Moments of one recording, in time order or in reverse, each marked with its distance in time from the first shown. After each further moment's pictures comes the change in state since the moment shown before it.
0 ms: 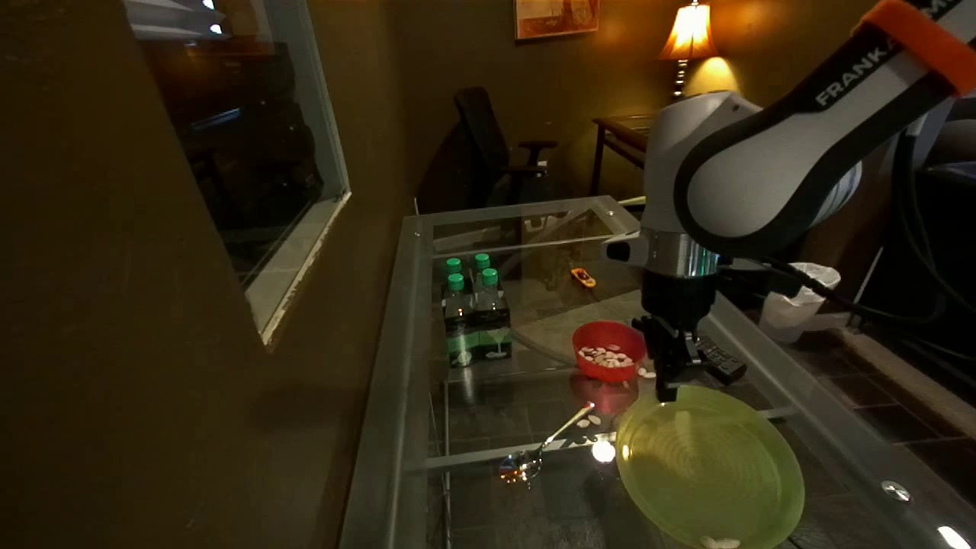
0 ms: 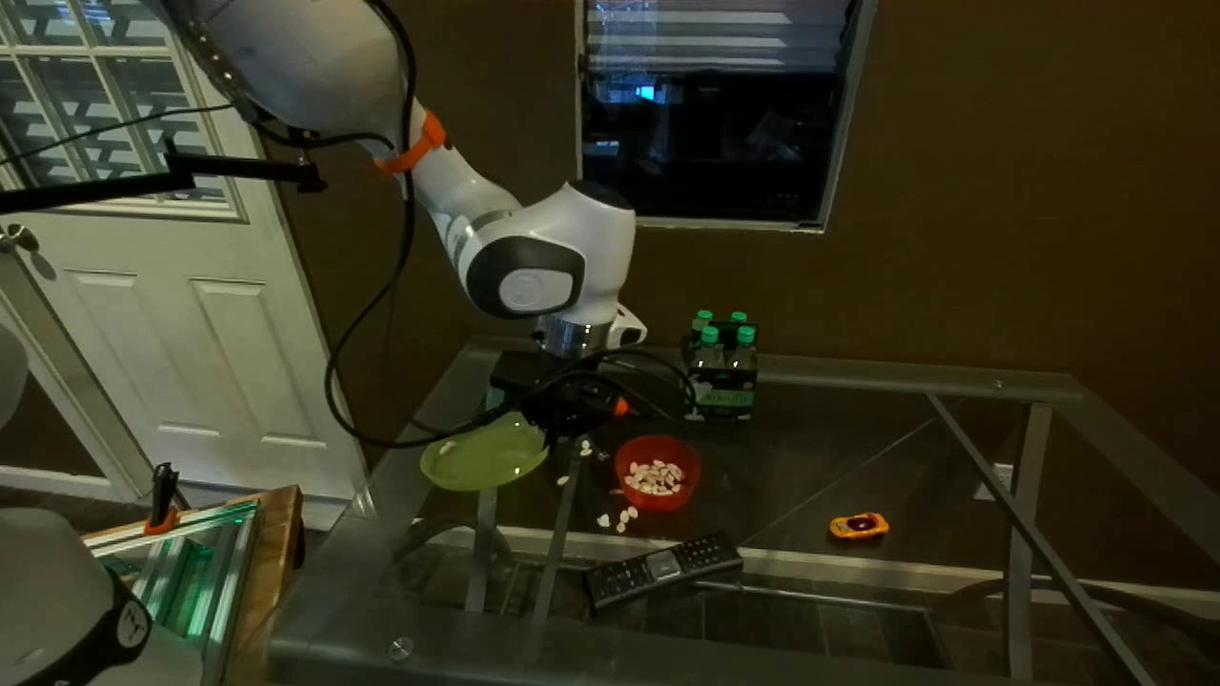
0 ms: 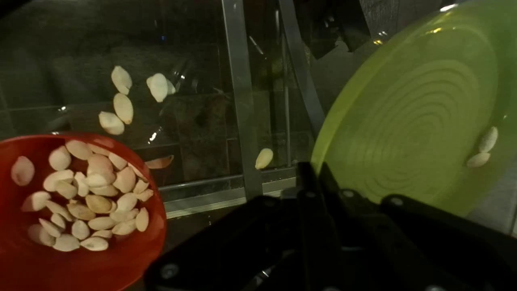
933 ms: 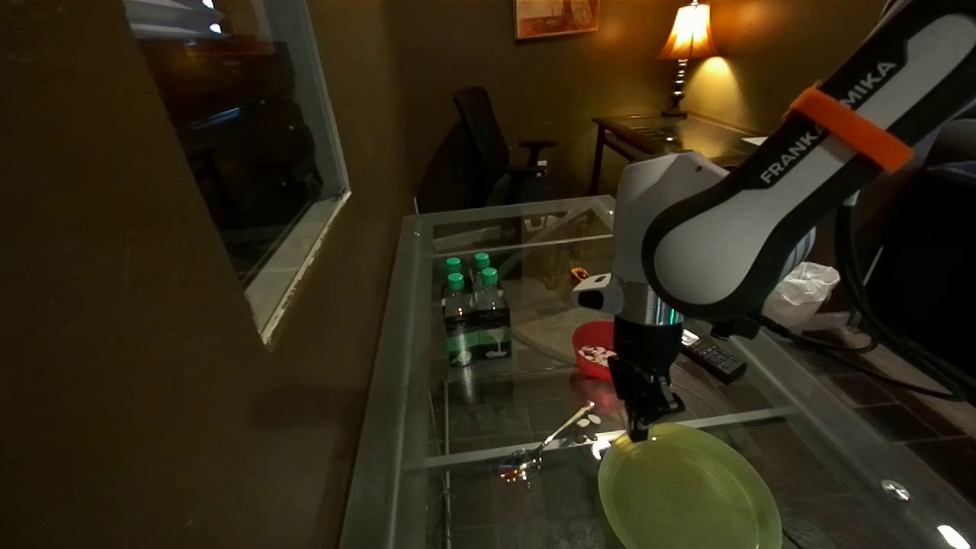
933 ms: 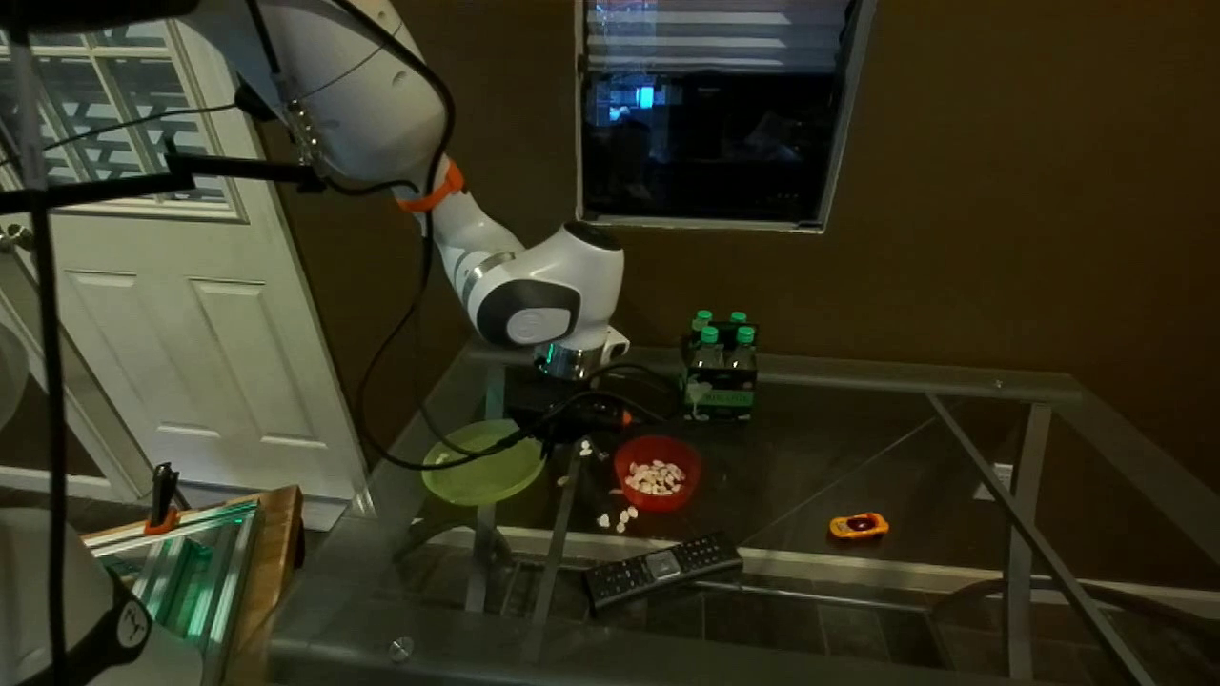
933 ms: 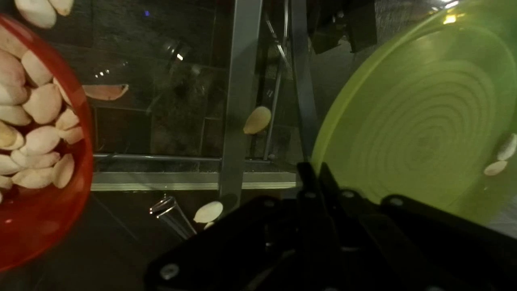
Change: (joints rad) arm -0.002 0.152 0.072 0.046 -0.004 0.112 -0.156
